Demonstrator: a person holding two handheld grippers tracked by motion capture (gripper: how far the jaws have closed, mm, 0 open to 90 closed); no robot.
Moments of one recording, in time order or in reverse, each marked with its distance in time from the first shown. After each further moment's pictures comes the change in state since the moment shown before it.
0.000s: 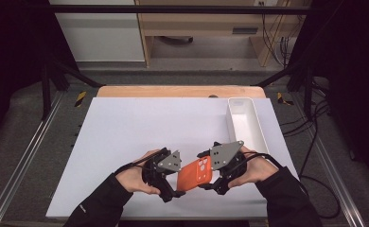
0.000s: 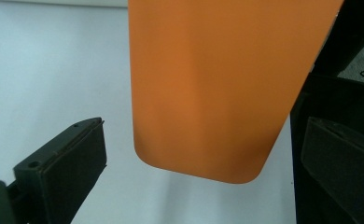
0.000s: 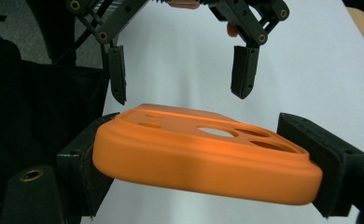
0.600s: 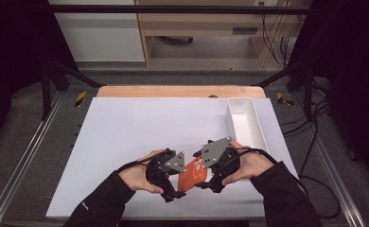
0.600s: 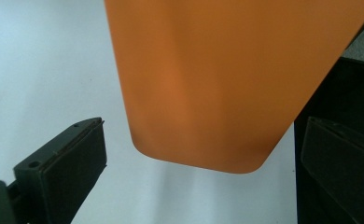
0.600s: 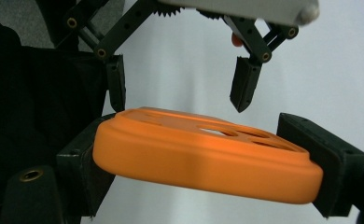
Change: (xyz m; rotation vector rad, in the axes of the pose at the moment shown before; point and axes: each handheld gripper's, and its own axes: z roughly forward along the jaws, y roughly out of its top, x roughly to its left) left arm 0.002 0.007 0.008 0.098 -0.018 0.008; right arm -0.006 0.019 0.007 0.095 0.034 -0.016
